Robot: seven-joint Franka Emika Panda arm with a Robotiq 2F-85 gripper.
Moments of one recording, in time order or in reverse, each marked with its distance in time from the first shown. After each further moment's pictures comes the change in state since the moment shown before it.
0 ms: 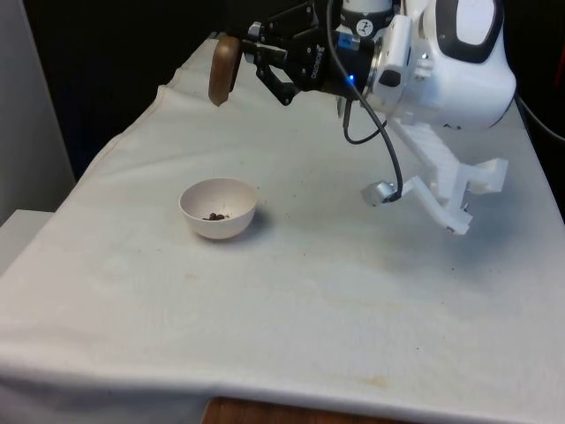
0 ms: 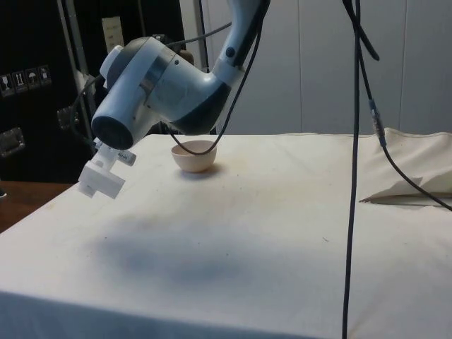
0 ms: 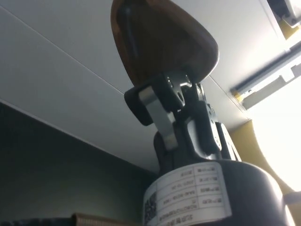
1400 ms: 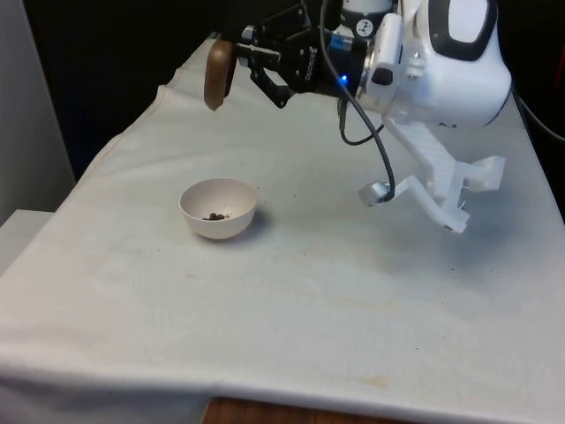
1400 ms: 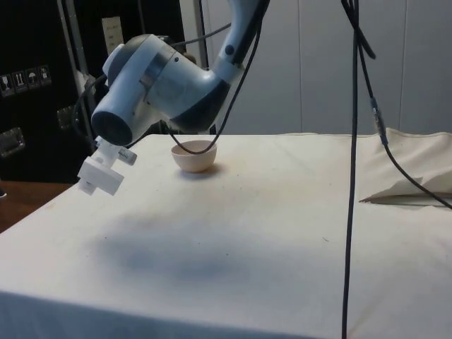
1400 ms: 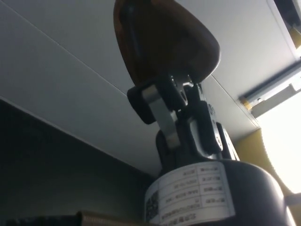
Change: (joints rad) arm -0.018 -0.005 0.002 0.002 0.025 0.026 0.032
